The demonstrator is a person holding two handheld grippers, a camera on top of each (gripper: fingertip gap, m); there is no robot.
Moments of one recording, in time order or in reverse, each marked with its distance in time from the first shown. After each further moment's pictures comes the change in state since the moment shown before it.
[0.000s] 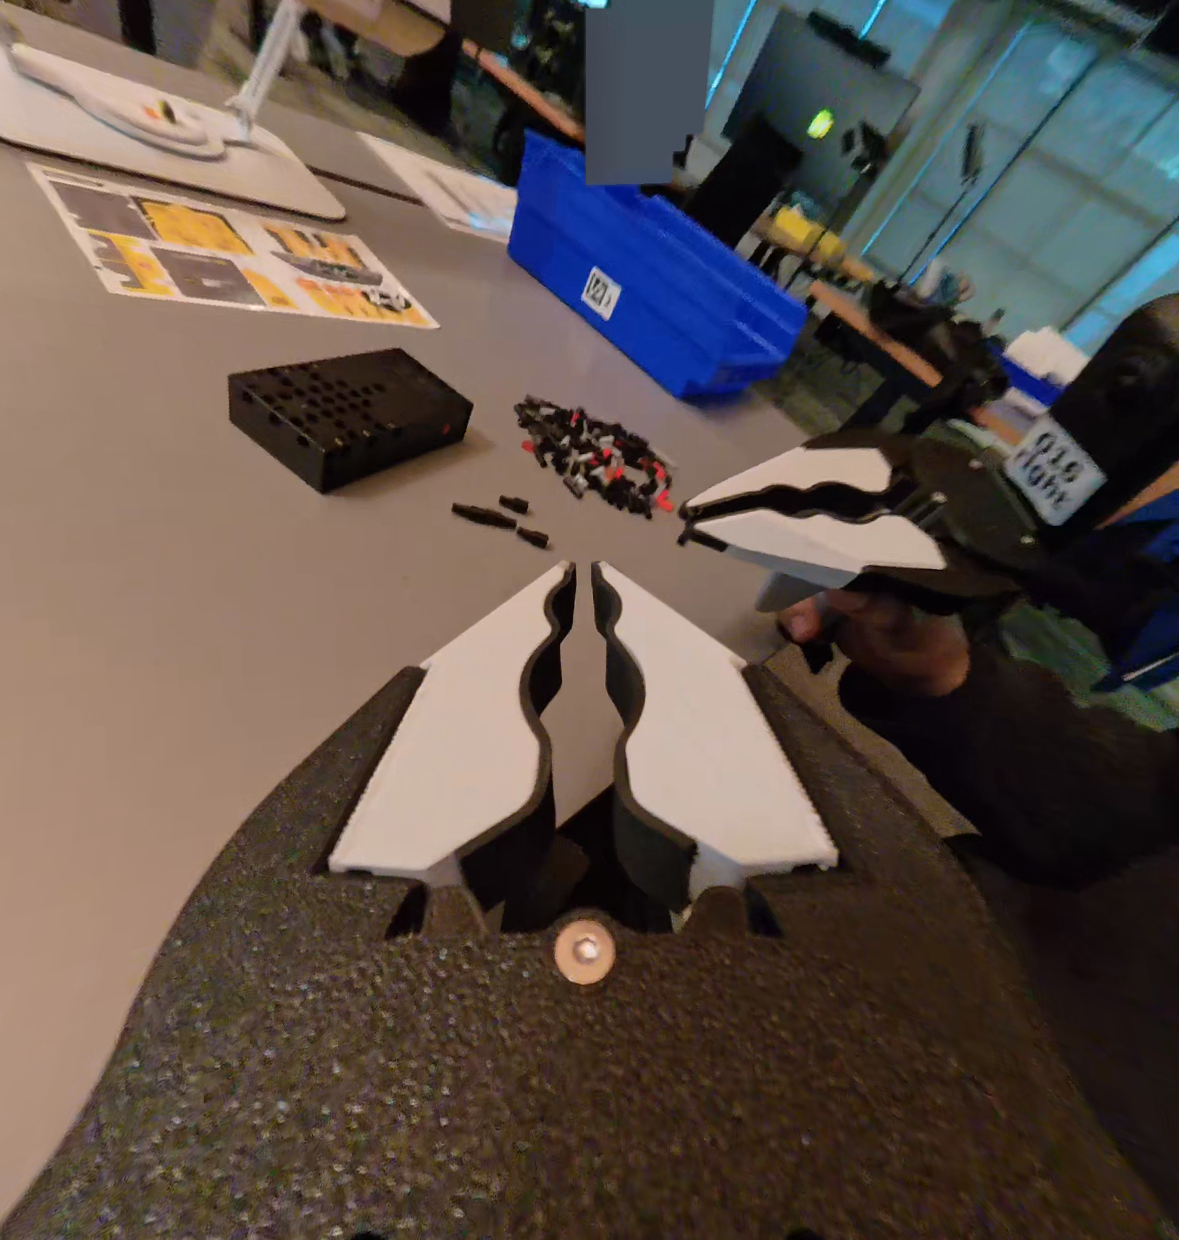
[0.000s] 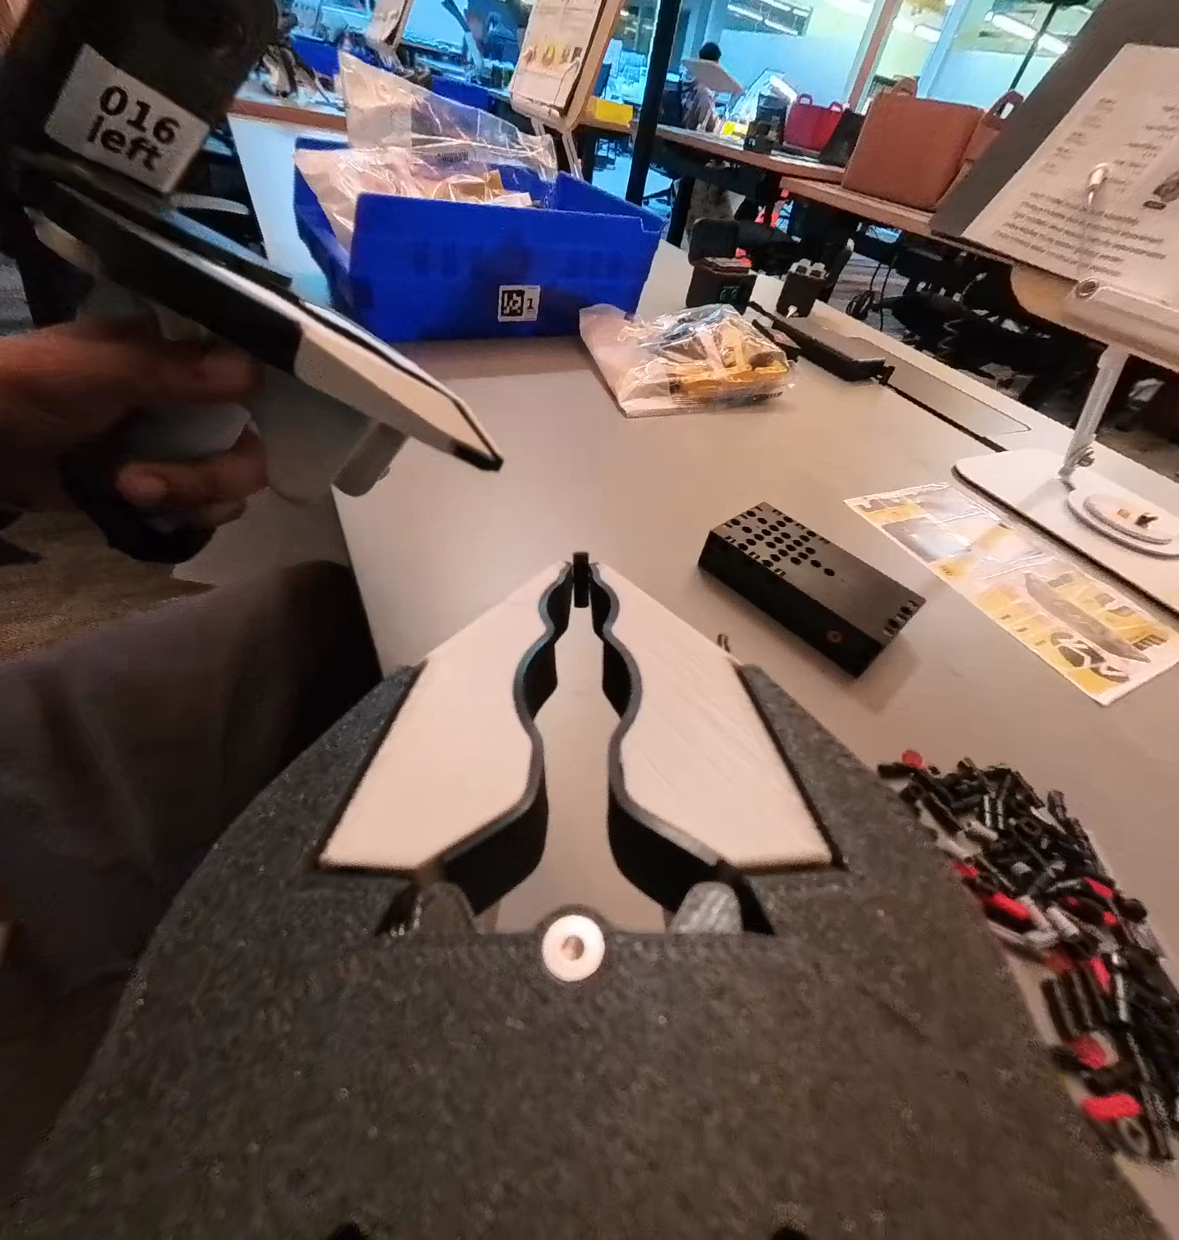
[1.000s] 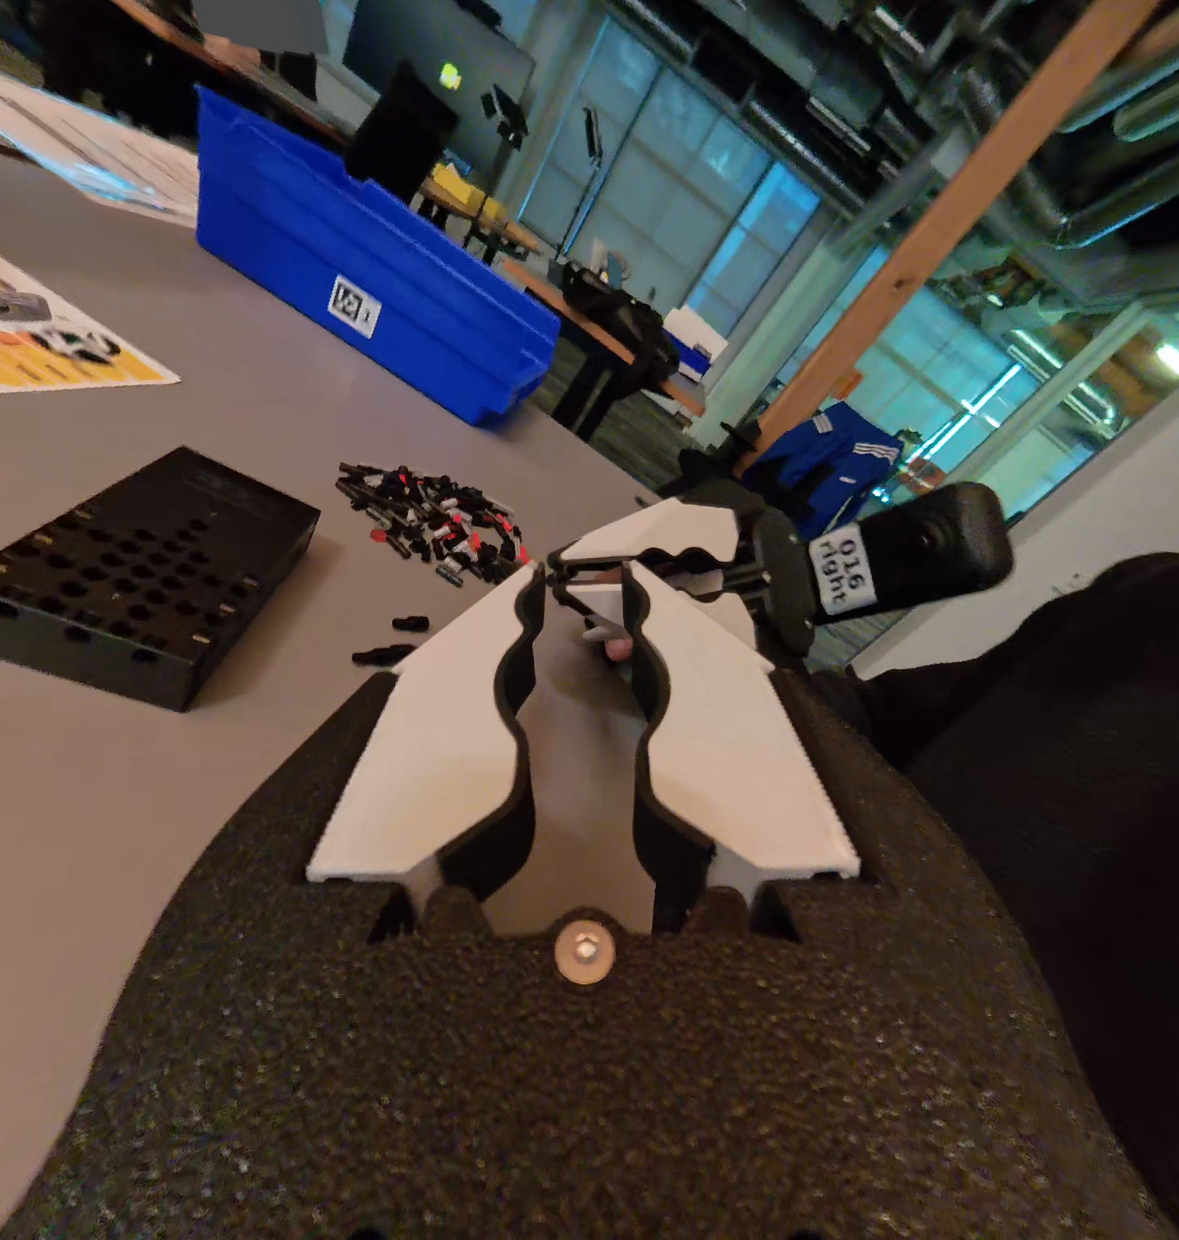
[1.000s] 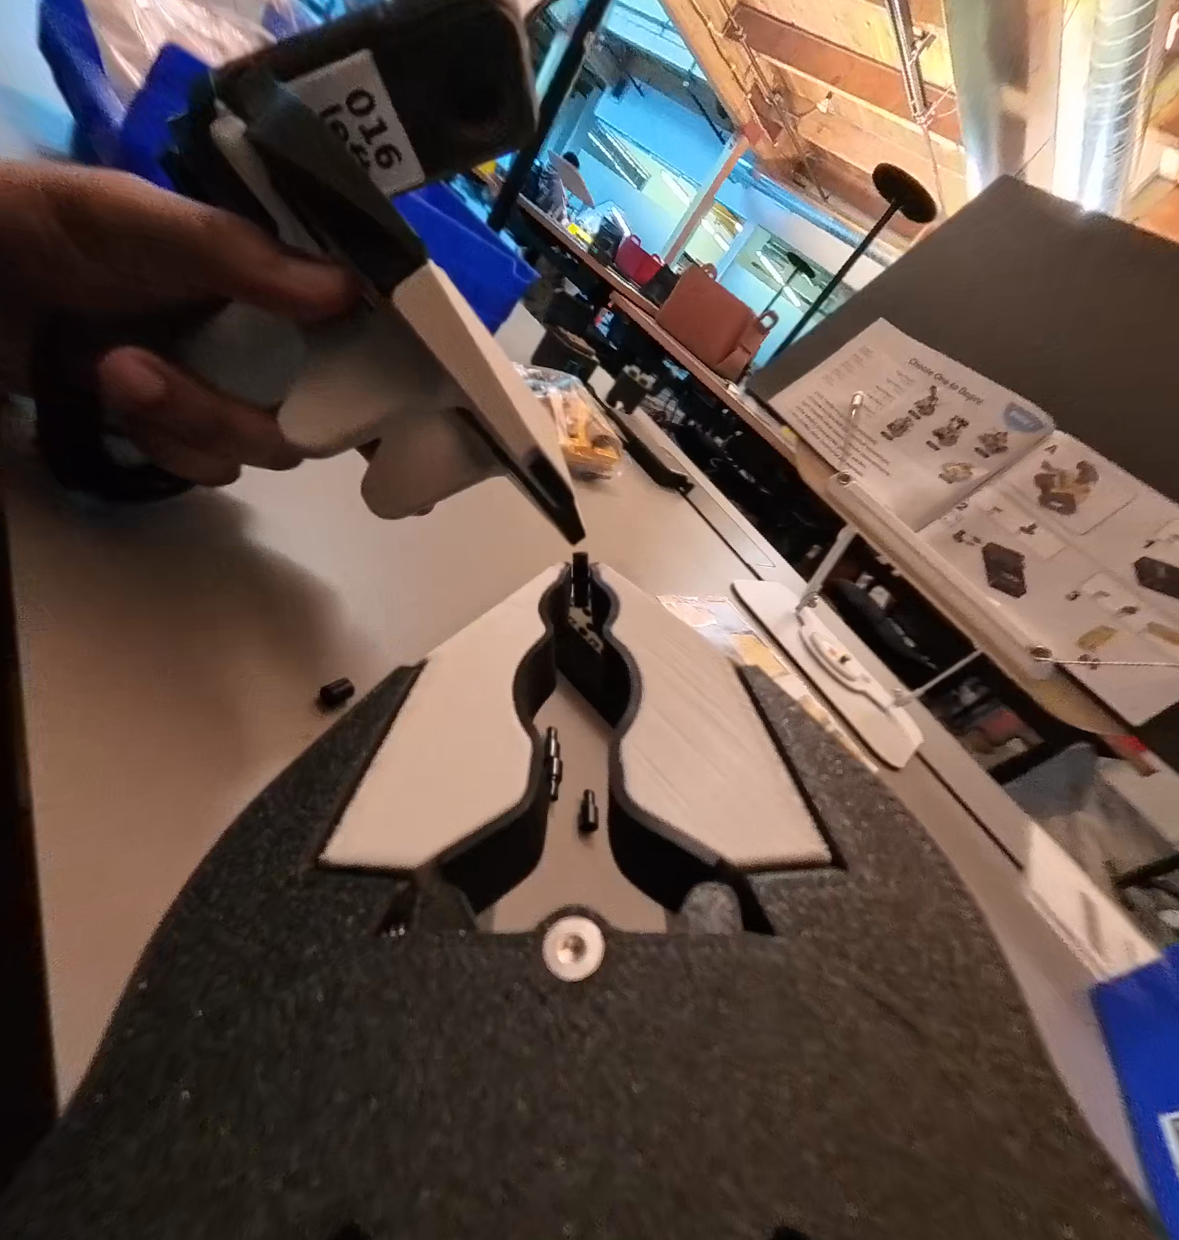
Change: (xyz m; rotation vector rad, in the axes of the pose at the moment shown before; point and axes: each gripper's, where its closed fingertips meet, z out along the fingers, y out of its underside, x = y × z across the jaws) left arm -0.003 -0.038 0.048 -0.068 0.522 -0.060; right arm 0.038 -0.013 0.042 0.075 0.264 -0.396
